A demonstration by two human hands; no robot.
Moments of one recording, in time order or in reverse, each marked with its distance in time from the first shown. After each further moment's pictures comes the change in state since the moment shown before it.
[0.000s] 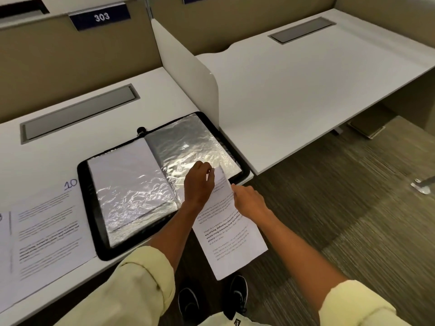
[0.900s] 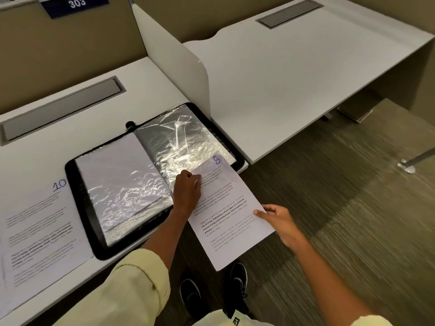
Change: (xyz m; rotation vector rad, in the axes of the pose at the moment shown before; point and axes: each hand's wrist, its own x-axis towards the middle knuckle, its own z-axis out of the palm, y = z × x) left_hand -0.036 -0.050 0.008 0.093 -0.208 -0.087; right_hand -0.075 0.090 0.055 1.228 0.057 0.454
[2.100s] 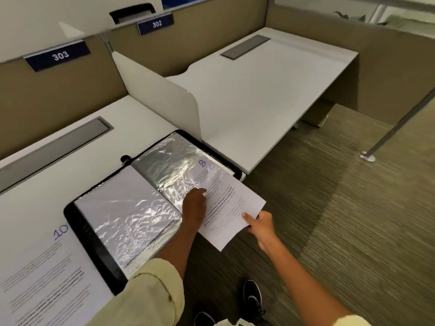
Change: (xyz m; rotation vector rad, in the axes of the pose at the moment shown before) left_hand 0.009 -0.007 -0.022 -0.167 -0.139 0.139; right_hand -0.036 -0.014 0.112 0.364 0.311 -0.110
